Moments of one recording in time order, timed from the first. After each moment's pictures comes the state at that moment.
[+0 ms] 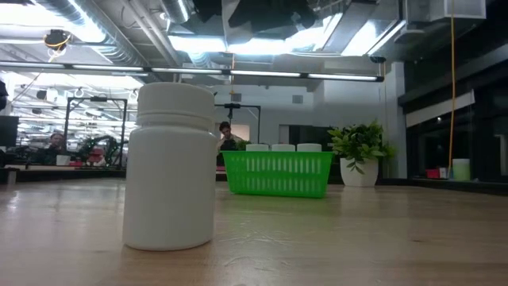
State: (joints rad) left arm 0.14 1.35 1.39 -0.69 0.21 0.07; right arm 0.23 1.72 1.37 -0.14 0.76 0.22
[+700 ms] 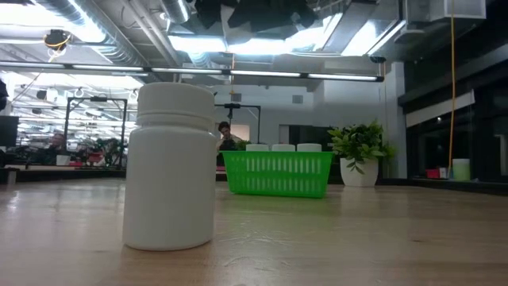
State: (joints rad) left arm 0.13 1.39 1.39 -0.69 0.18 0.07; right arm 0.23 1.72 1.37 -0.14 0.75 0.20
